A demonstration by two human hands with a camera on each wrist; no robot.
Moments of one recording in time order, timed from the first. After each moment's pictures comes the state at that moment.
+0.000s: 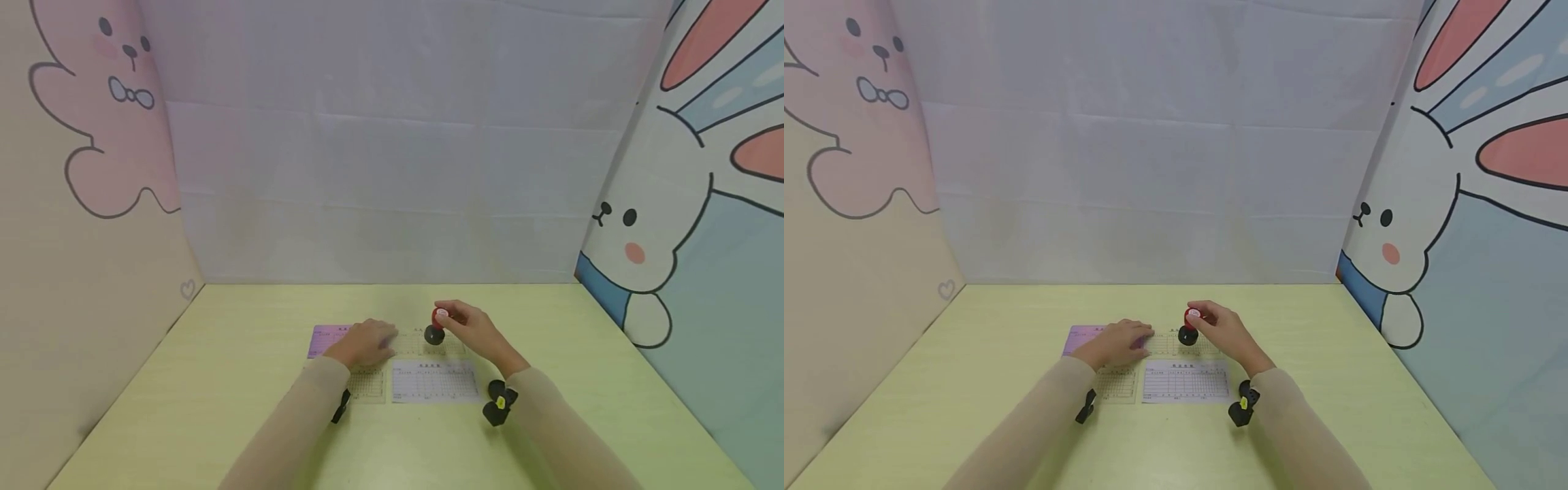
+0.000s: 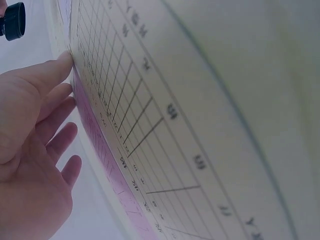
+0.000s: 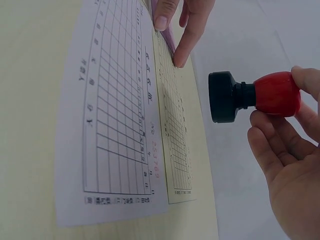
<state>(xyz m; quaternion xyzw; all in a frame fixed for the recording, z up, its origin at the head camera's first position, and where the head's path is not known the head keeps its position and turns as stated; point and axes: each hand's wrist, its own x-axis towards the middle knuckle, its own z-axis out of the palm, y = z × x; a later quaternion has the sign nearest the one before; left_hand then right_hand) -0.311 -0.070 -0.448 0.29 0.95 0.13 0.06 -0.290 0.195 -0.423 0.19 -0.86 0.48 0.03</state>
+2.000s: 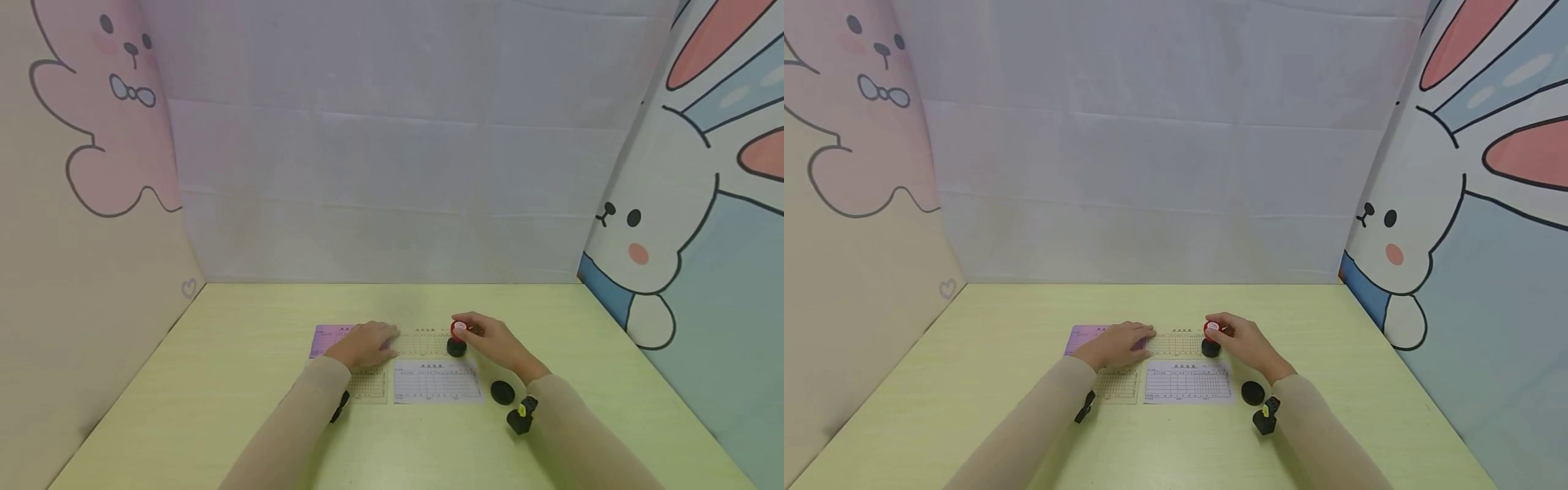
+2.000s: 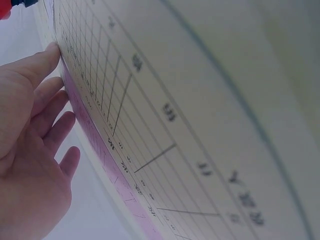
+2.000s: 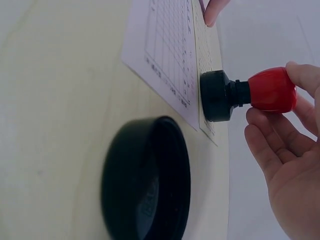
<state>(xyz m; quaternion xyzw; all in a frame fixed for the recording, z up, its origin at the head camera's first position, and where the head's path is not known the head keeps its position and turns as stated) -0.313 -0.075 -0.455 0.30 0.95 0.12 0.06 -0.287 0.227 -0.439 0.20 -0.88 0.43 0.02</state>
